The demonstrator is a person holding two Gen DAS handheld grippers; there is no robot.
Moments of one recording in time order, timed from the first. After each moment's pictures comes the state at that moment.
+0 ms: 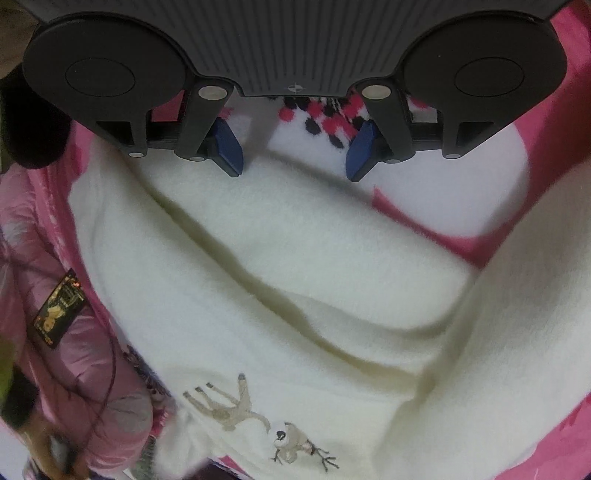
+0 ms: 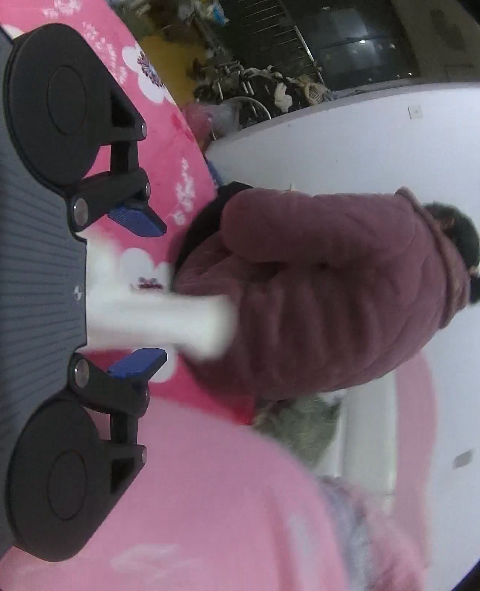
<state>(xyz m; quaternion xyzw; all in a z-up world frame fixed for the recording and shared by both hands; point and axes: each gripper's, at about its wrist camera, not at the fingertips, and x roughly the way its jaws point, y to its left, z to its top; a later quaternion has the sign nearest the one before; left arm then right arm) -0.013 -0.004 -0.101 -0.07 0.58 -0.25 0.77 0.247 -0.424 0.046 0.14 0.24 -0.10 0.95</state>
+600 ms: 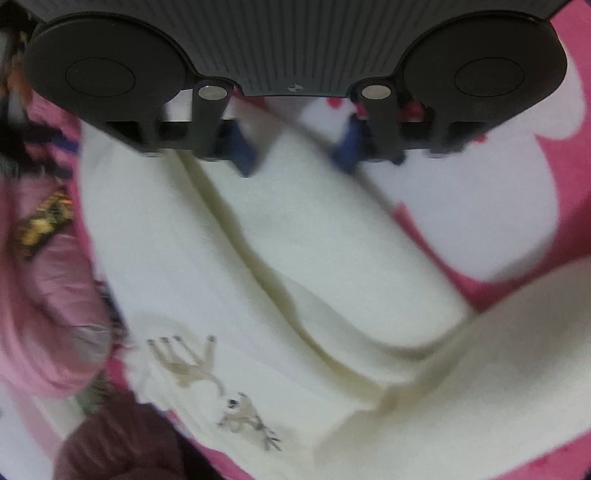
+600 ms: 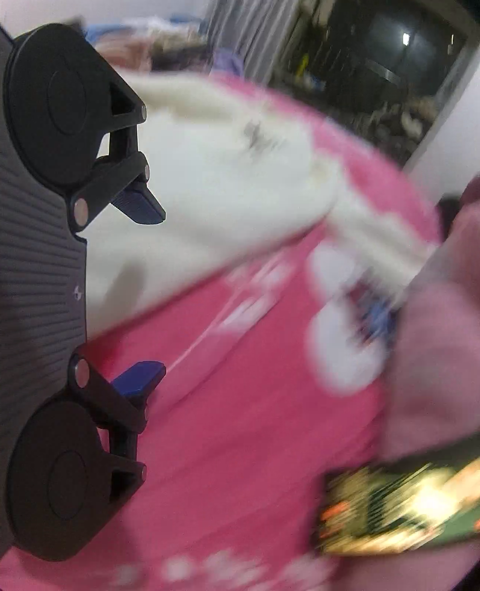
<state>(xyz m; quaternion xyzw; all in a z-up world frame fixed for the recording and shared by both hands) -0.016 -0.020 -0.101 -0.17 0.57 -0.14 0.79 -0.074 -0.436 -0.118 0.33 0.52 0.01 0.79</state>
